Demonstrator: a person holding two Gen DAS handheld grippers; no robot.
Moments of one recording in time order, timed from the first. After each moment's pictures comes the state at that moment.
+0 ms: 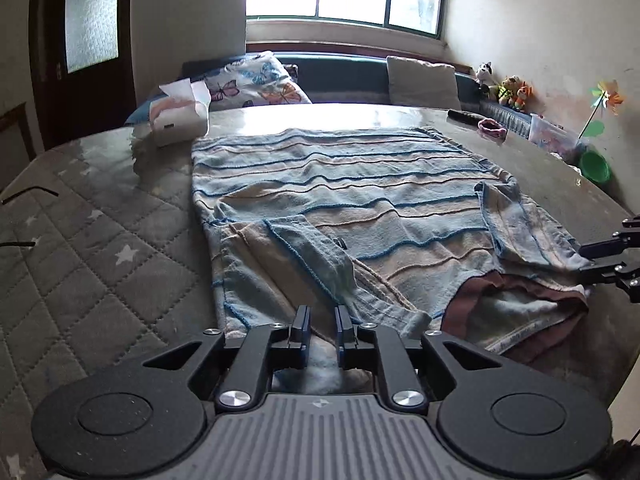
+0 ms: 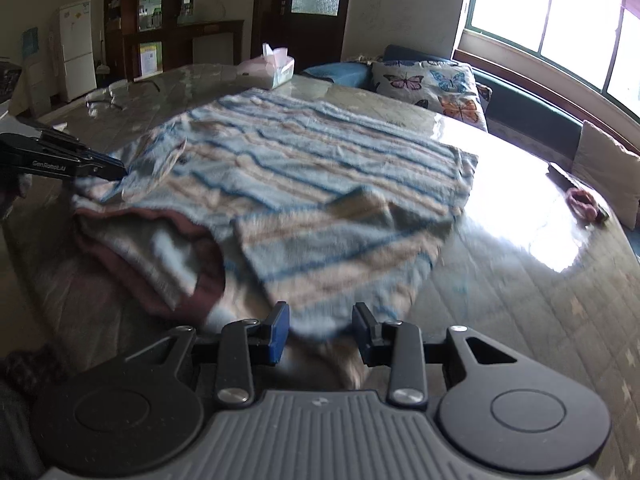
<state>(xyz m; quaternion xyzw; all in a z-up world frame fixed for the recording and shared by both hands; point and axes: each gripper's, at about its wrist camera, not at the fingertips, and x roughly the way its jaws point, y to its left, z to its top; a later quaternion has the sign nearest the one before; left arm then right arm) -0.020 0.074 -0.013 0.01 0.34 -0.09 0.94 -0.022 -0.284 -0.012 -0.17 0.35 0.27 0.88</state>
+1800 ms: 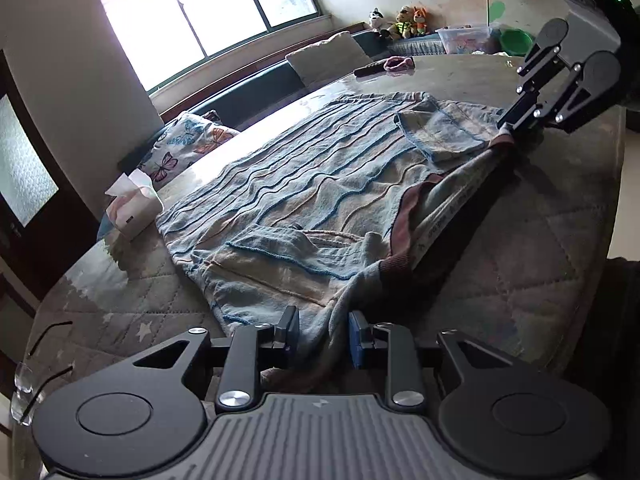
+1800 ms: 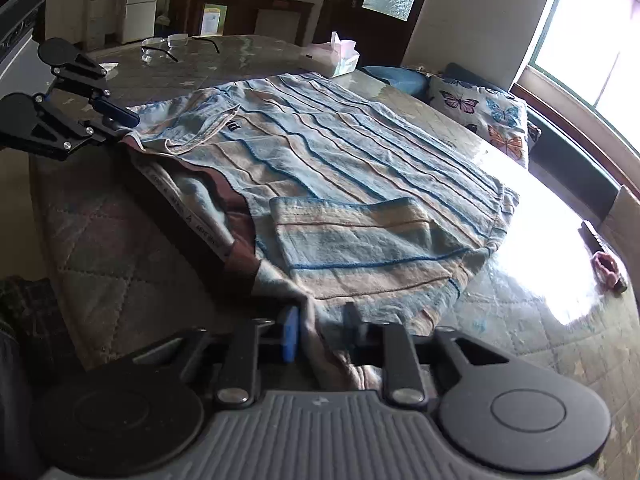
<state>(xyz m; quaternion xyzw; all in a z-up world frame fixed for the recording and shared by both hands) -0.060 0.051 -0.019 0.25 0.29 -0.17 0.91 -0.018 -0.263 -0.017 -0.26 0.32 0.34 0.84</state>
